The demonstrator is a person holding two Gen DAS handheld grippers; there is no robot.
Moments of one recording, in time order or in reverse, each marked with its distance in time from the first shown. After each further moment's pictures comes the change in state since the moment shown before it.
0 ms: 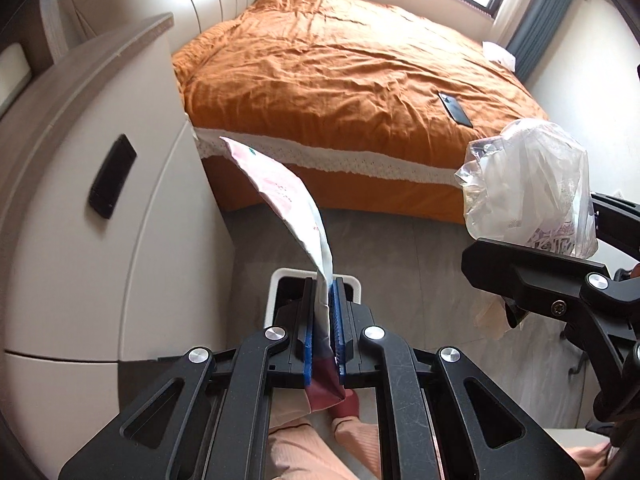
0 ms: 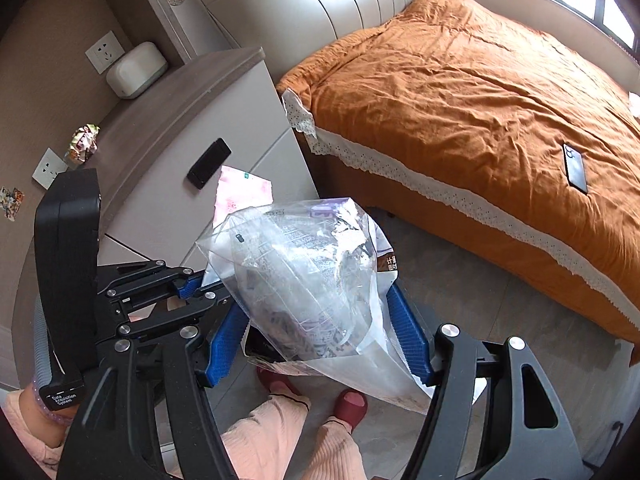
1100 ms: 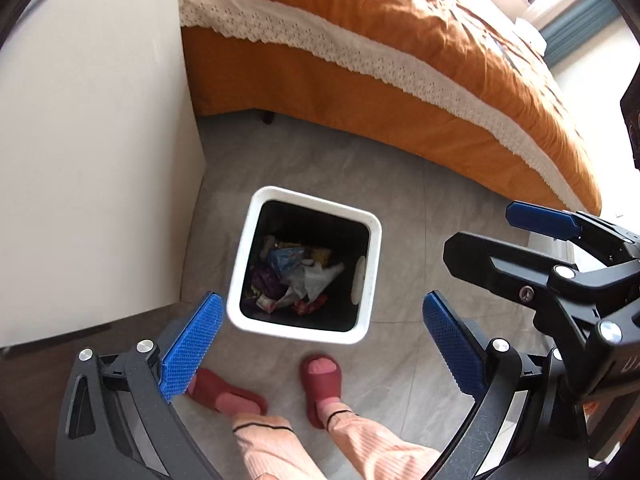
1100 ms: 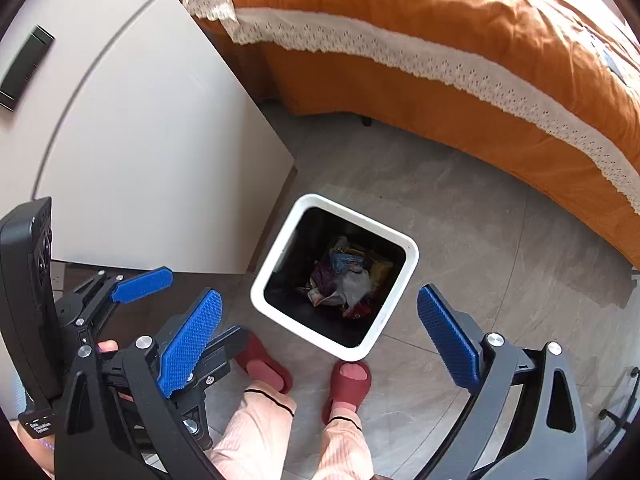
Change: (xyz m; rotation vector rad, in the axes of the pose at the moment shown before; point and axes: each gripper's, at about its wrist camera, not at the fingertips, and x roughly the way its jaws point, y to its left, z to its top) left arm 0.180 0.050 -0.061 -0.145 0.193 -0.097; right arm 0.185 -0.058 -0.048 0.155 0.208 -0.057
